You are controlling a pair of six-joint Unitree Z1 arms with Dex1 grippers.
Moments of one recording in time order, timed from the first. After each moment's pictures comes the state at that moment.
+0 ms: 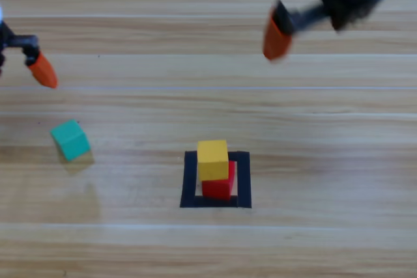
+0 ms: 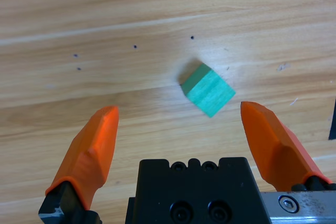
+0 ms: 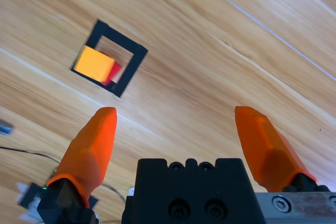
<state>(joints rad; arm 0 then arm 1) -0.19 1.75 -1.30 0.80 -0.03 -0.17 0.98 1.97 -2.03 1.29 -0.22 0.34</state>
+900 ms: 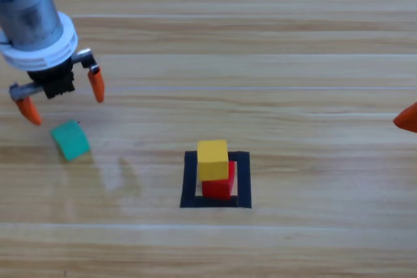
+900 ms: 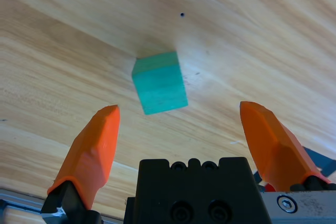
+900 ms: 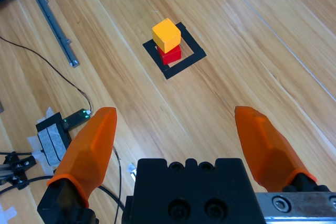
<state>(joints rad) -0.39 1.99 -1.50 0.98 0.06 -0.97 0.81 1.23 -1.05 0.57 0.22 -0.09</state>
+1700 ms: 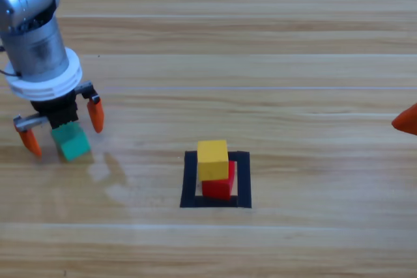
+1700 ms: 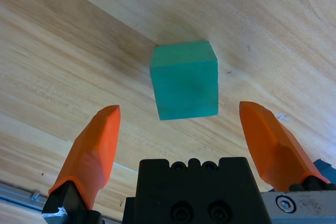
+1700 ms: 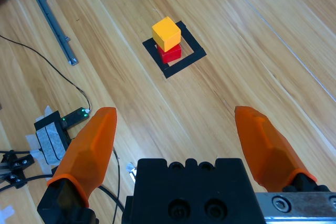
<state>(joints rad) -0.39 2.04 -1.42 0.94 0.04 -1.07 0.81 1.23 -1.05 0.57 0.22 -0.10</state>
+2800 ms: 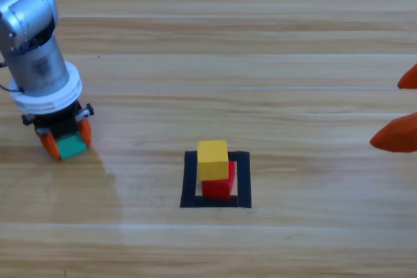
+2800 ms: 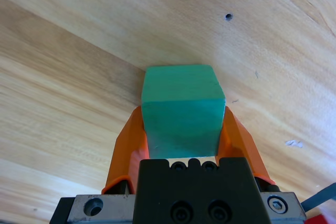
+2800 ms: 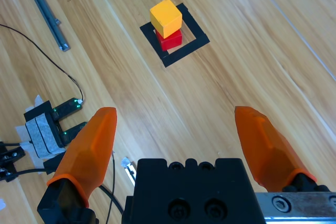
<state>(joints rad) -0.36 2.07 -1.33 0.80 0.02 -0.99 0.81 1.32 -1.05 0.57 0.22 -0.13</state>
